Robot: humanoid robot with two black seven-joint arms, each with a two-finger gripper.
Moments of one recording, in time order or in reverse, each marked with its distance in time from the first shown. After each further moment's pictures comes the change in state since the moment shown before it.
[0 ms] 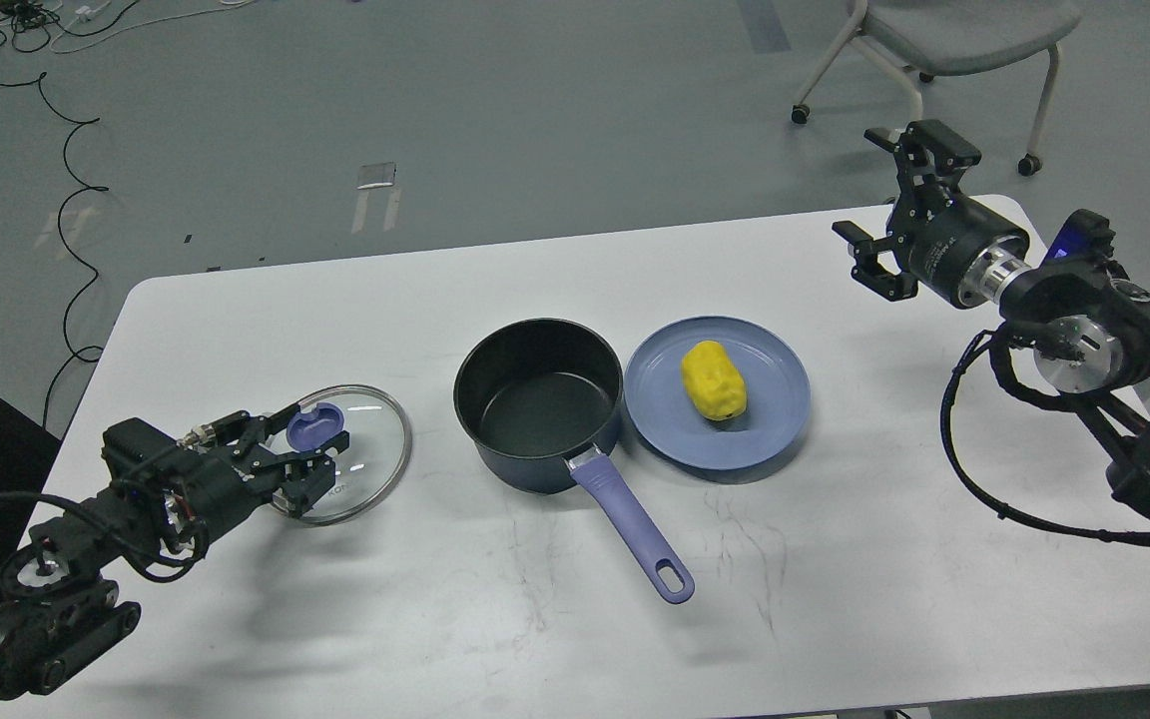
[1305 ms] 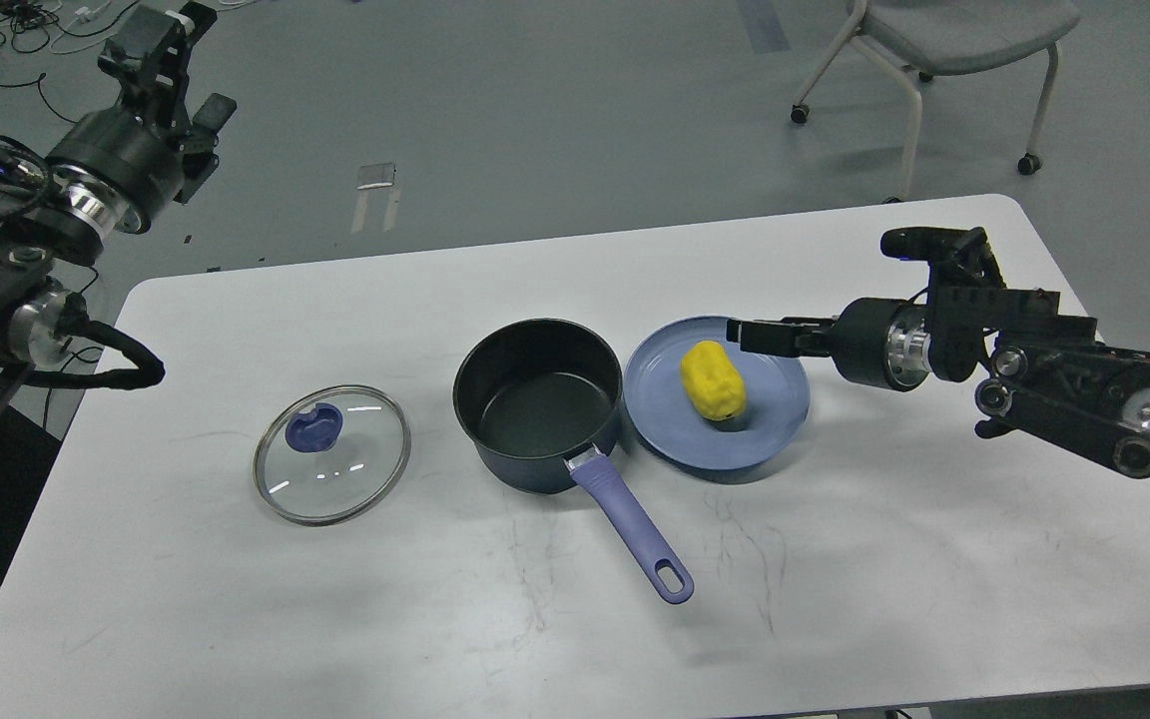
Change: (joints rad) left arm -0.404 0.041 -0.207 -0.103 -1.309 -0.584 0.030; right arm 0.285 -0.118 -0.753 0.083 -0.900 0.012 0.058
